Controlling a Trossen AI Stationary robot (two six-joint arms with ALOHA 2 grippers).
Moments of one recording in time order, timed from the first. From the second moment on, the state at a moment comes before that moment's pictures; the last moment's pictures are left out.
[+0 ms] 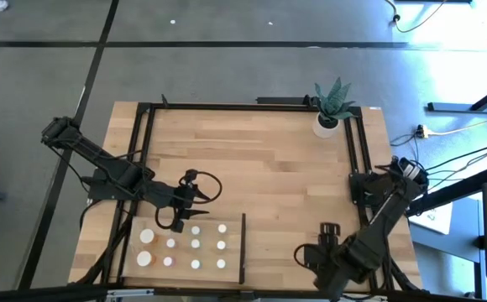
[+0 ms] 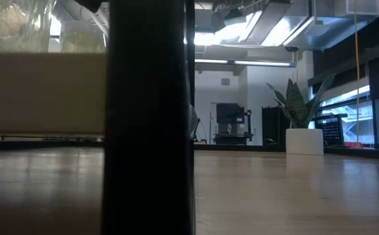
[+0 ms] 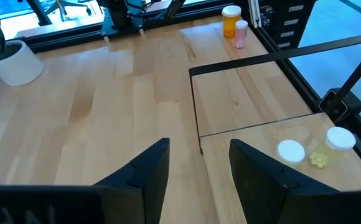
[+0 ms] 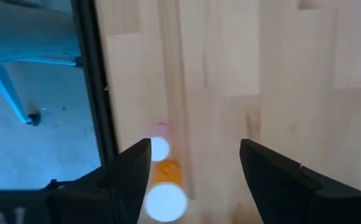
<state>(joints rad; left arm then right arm) -0.50 1.09 0.82 -0.28 -0.36 -0.09 0.88 1.81 1.68 -1.33 0.10 0.99</state>
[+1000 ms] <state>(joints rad) -0.50 1.09 0.82 -0.27 -0.35 -0.10 1.02 1.99 1.66 -1.23 0.10 1.07</state>
